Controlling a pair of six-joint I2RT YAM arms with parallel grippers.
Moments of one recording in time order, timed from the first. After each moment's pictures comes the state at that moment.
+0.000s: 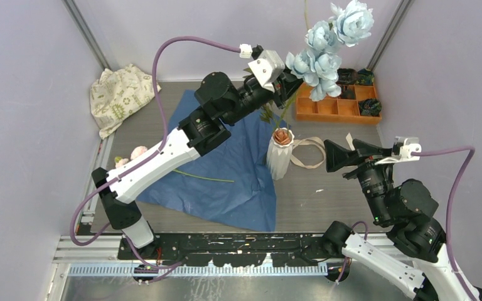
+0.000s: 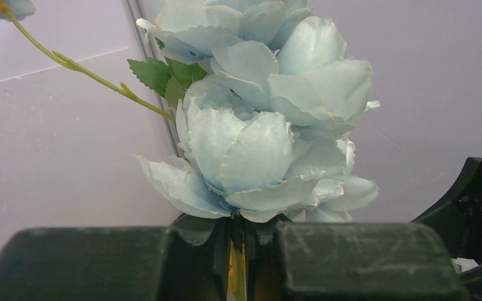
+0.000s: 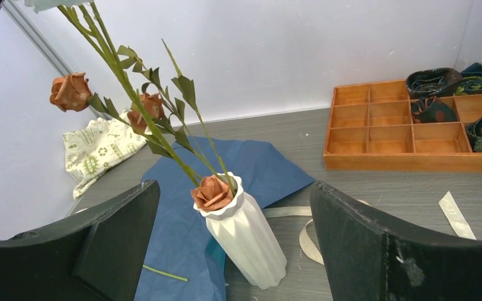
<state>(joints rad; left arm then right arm) -1.01 1.66 1.89 0.19 0.13 0.14 0.83 0.37 1.01 -0.50 0.61 0.27</state>
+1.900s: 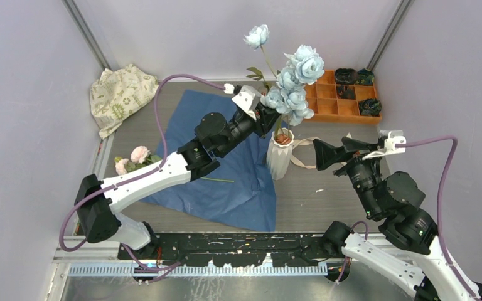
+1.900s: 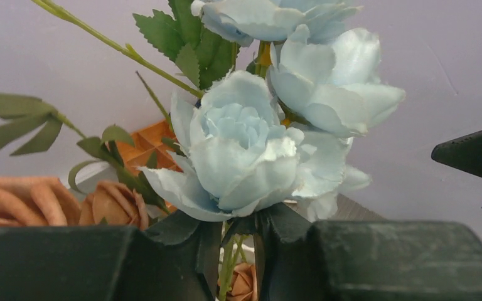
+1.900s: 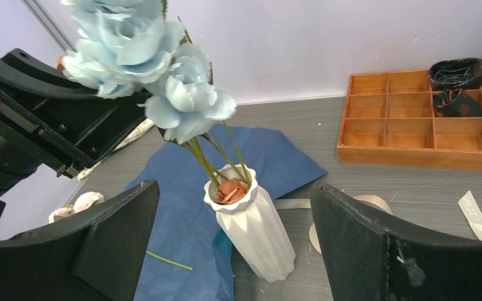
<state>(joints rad) -0.99 1.46 1.27 0.45 -0.09 -0.09 0.83 0.43 1.00 -0.48 0.57 0.28</state>
